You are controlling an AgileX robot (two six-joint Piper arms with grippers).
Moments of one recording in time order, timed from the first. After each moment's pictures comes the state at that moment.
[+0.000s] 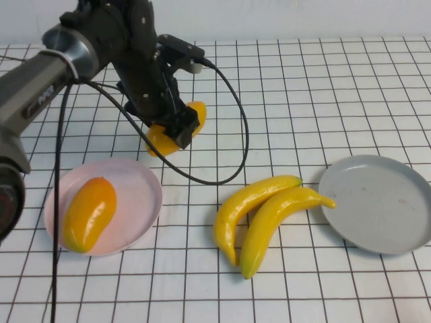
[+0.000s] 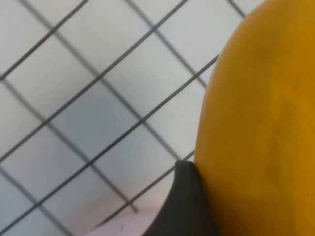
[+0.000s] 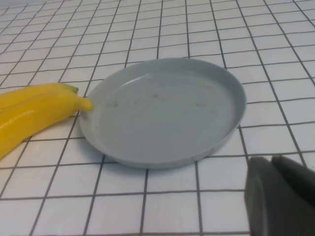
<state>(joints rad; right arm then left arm) 0.09 -0.01 0.03 0.06 0.35 0.10 -0.42 2.15 -2.01 -0.09 1.22 0.36</state>
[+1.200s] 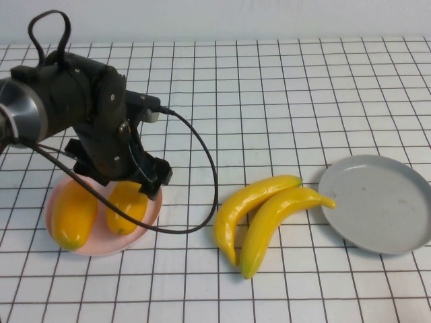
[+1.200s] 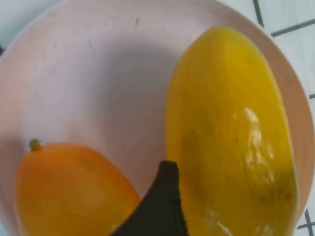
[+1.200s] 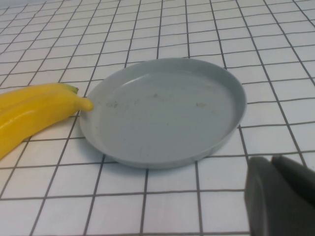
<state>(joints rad) 0.09 -0.01 0.03 0.06 0.35 0.10 -0.44 1.81 -1.36 0.09 0.96 -0.10</state>
